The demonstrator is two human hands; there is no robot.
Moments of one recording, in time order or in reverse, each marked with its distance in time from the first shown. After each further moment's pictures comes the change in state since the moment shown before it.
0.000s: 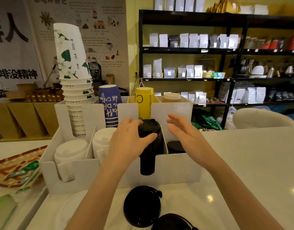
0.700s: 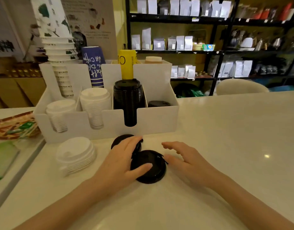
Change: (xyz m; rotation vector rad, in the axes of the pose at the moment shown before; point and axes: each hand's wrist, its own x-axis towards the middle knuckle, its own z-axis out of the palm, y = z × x) left_hand -0.165 -0.014 0.036 -0.089 -0.369 0.232; right_hand -0.164 0.055 -0.008 -0.330 -0.257 0.144
